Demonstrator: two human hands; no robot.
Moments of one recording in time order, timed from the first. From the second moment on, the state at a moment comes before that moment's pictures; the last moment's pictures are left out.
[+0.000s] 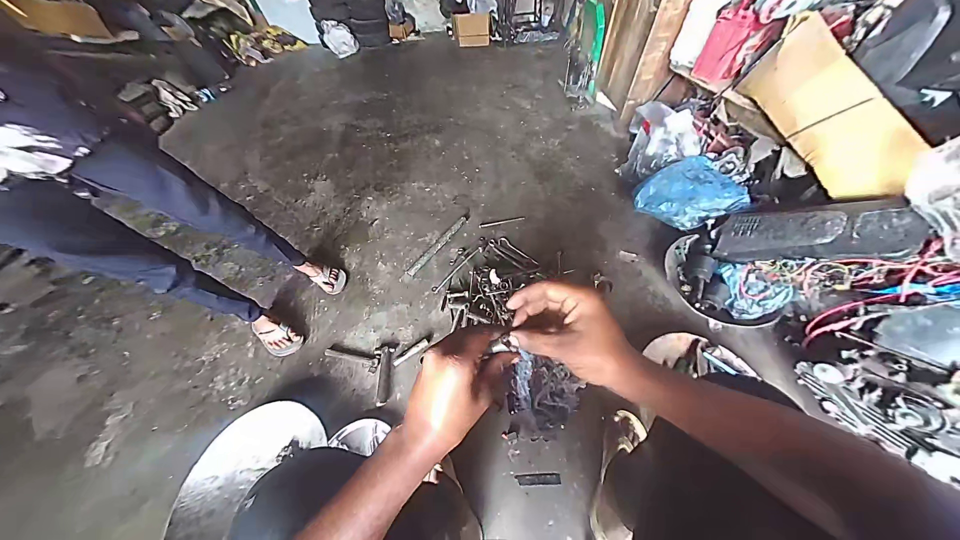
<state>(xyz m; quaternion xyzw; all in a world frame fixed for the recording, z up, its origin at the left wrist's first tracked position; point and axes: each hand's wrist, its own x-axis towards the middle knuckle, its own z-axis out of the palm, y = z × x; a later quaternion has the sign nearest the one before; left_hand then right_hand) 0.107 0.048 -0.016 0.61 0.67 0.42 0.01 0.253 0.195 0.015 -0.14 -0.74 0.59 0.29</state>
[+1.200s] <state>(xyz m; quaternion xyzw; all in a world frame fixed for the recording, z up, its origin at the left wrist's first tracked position) 0.114 0.048 -0.033 0.46 0.60 0.52 0.41 0.273 0.195 -0.016 -0.11 -0.81 0.53 0.25</state>
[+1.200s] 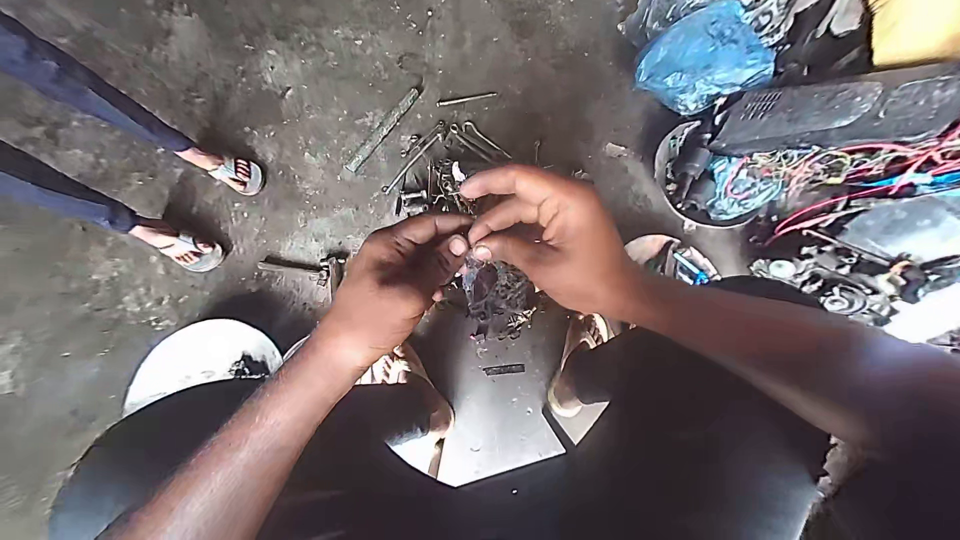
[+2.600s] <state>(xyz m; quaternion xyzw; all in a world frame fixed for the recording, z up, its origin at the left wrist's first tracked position) -0.005 0.020 0.013 0.56 0.70 0.44 0.07 0.267 0.270 0.019 -0.14 -0.92 0.26 0.25</state>
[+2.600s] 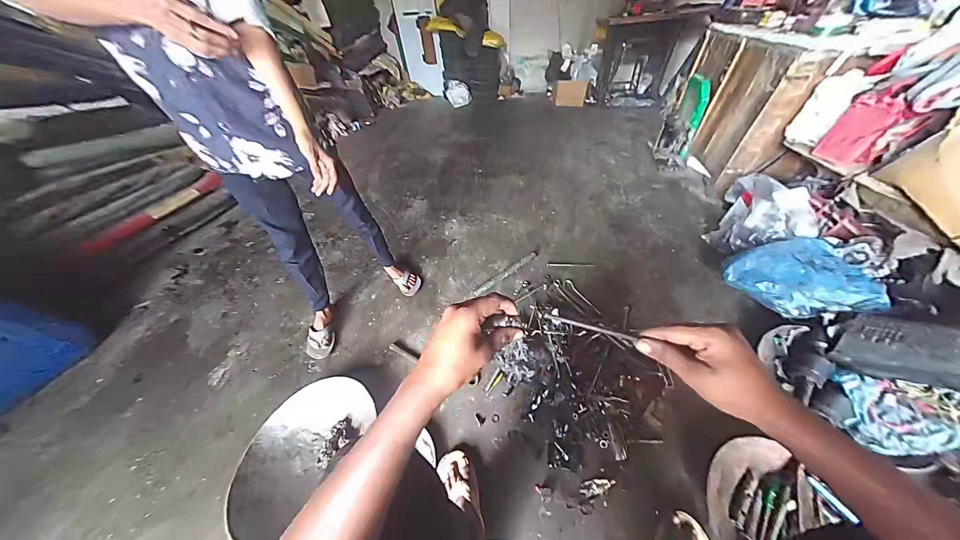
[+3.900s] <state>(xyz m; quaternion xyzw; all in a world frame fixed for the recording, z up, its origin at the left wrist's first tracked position) 0.063 0.063 -0.003 0.62 0.76 0.20 -0.04 0.242 0.212 0.024 -0.16 -0.93 0.32 -0.03</state>
